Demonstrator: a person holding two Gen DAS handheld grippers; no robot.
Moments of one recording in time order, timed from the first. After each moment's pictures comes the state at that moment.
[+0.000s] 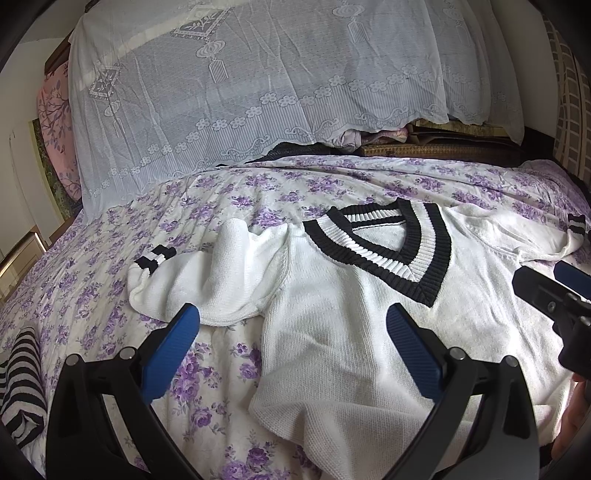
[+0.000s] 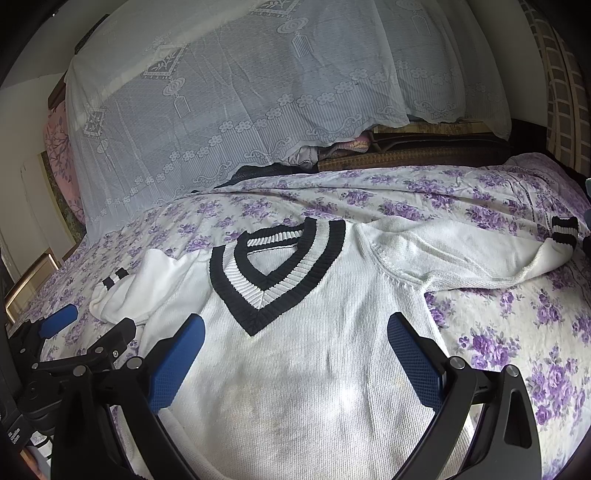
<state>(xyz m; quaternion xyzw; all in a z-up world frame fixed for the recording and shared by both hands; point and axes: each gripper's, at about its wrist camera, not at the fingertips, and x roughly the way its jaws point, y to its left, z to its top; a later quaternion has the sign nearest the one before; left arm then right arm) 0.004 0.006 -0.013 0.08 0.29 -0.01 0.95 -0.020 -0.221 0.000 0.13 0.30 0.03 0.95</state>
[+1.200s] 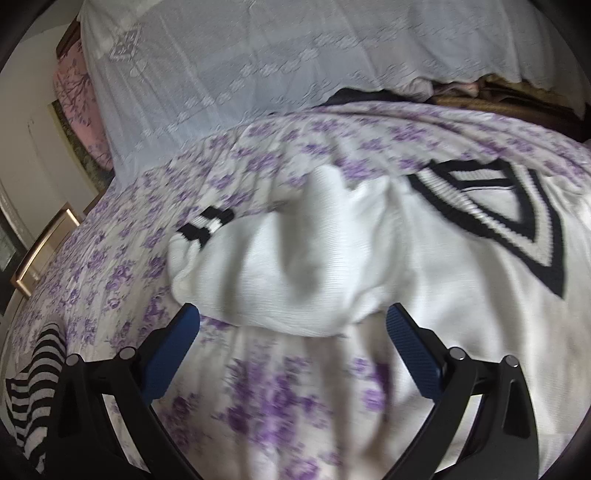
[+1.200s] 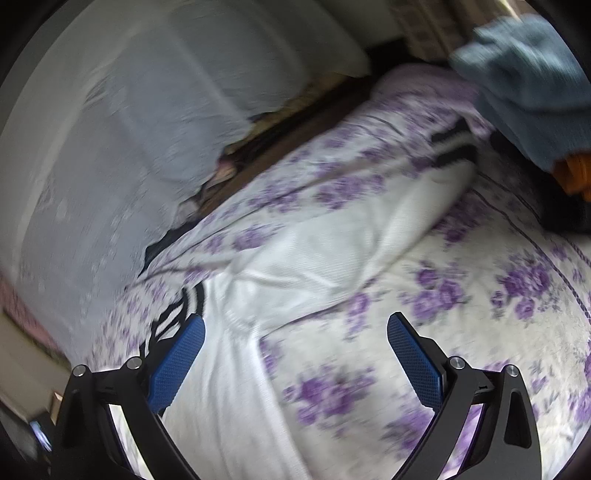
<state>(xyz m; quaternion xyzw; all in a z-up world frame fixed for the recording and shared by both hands) 0.088 0.082 -0.050 0.11 0.38 0.10 0.91 -0.024 -0.410 -0.039 0.37 0.29 -0.12 0.88</state>
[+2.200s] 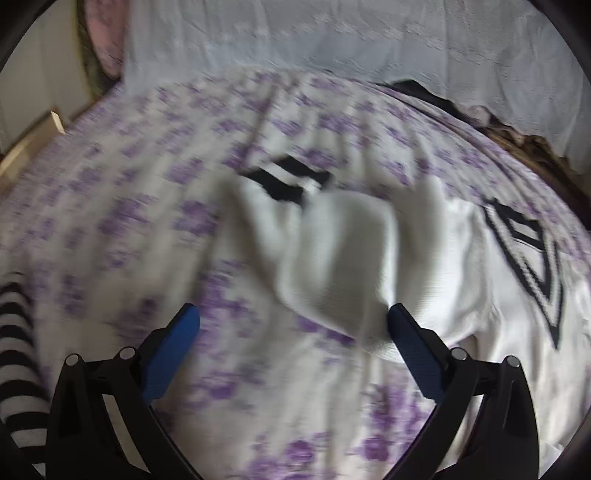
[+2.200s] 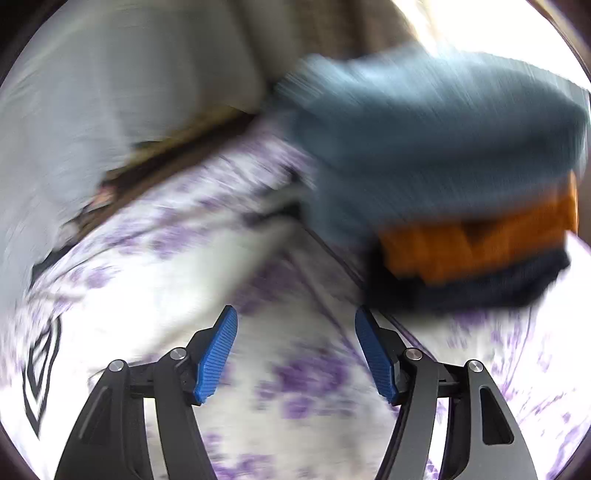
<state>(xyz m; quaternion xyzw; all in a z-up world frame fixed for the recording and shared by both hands) 0.112 0.216 -0.045 -0.04 0.44 0.09 0.89 -0.060 -0.482 -0.053 0.21 0.30 -0.31 0.88</state>
